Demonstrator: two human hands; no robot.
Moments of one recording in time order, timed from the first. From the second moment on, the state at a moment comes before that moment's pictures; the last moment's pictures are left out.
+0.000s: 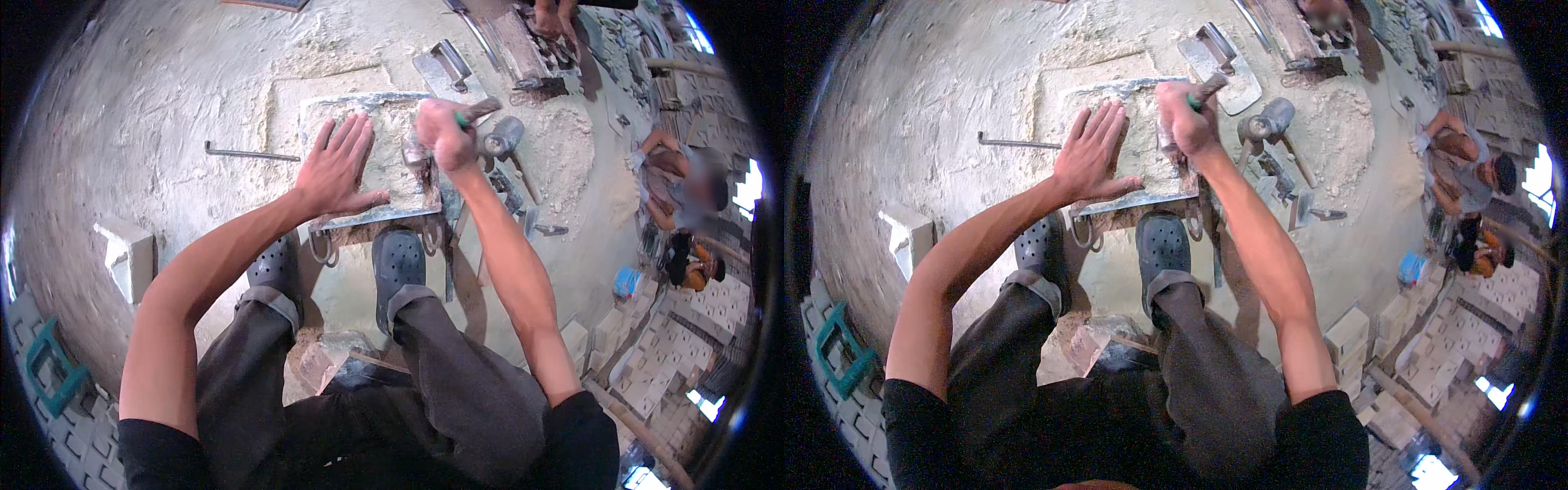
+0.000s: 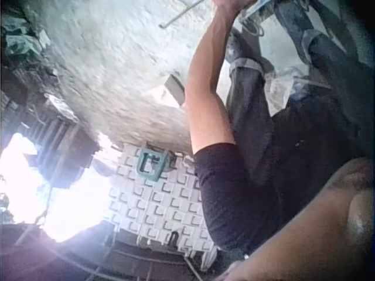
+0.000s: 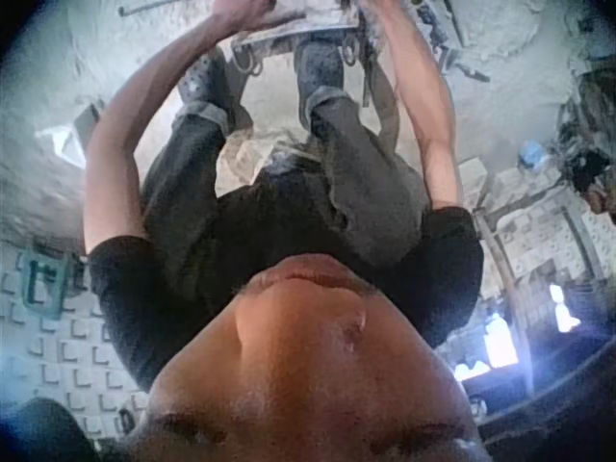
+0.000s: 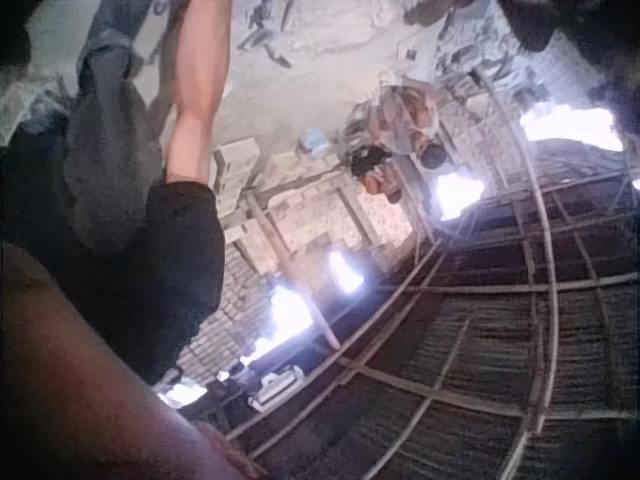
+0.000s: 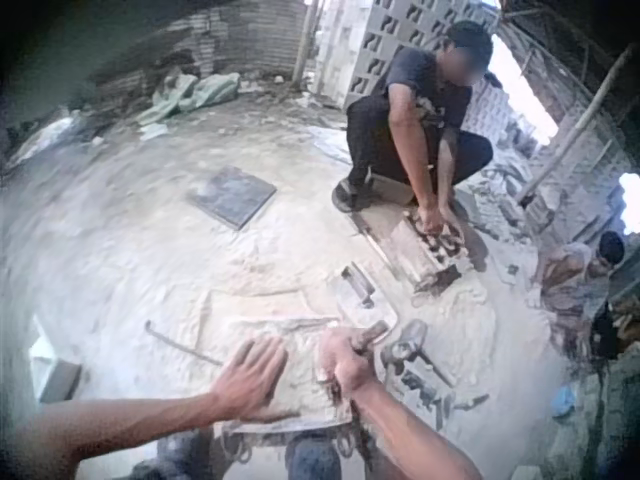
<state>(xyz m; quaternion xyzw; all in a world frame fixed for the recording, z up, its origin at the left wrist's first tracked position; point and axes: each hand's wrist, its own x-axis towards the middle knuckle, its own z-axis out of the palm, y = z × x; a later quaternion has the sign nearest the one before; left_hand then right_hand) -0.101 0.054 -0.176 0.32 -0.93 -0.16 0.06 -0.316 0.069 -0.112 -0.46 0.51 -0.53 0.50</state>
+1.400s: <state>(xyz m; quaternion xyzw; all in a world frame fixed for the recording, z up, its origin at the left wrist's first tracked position) -0.097 0.057 -0.178 0.32 -0.93 -0.16 0.06 -0.280 0.092 -0.083 -0.22 0.55 -0.70 0.40</state>
